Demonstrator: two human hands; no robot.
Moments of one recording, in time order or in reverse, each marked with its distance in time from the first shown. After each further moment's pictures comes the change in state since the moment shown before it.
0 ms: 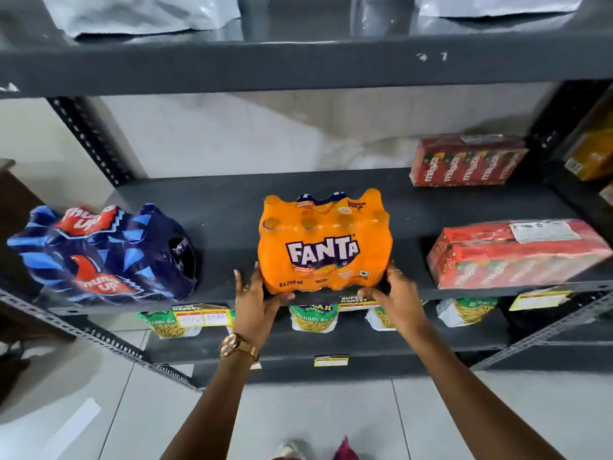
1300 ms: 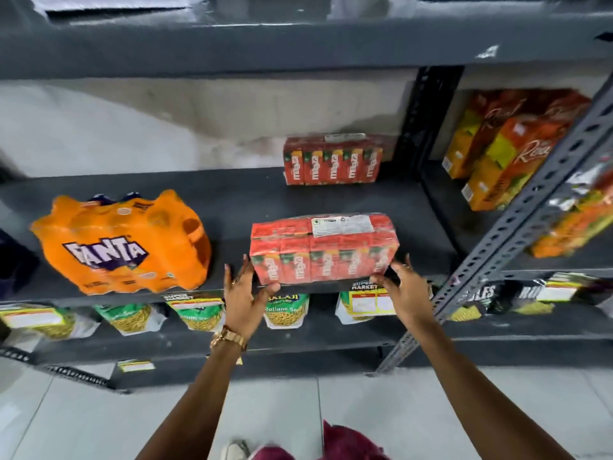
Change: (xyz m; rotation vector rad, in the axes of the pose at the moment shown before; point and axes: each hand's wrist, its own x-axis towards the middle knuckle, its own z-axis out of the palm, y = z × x) left_hand -0.034 0.209 0.228 0.071 -0.022 0.047; right_hand -0.007 0.184 -0.273 -0.182 0.125 0.036
